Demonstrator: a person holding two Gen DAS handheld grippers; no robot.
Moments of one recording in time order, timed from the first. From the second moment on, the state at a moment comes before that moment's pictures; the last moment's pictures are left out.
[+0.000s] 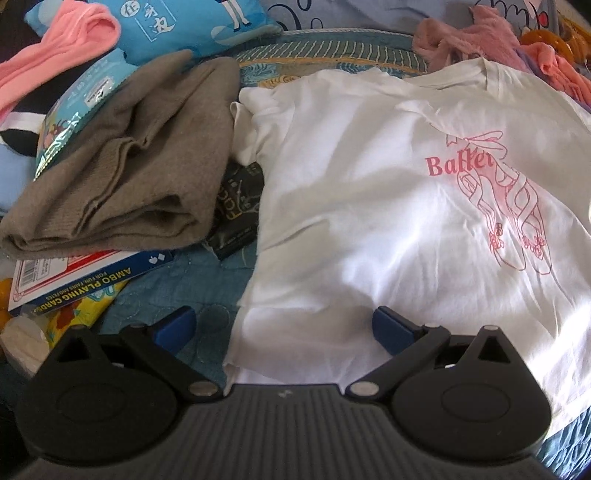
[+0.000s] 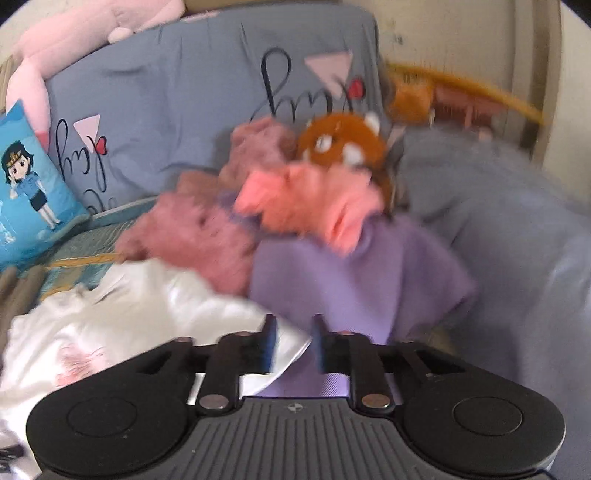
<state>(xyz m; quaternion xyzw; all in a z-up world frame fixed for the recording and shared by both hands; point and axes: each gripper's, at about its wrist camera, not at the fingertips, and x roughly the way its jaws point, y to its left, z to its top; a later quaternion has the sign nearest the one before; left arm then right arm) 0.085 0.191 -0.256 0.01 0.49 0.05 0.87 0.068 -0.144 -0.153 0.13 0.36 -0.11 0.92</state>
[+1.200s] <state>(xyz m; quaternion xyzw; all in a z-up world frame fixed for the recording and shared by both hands) 0.039 0.211 -0.224 0.03 0.49 0.05 0.87 0.093 -0.093 -0.128 -0.12 0.26 -0.12 0.95</state>
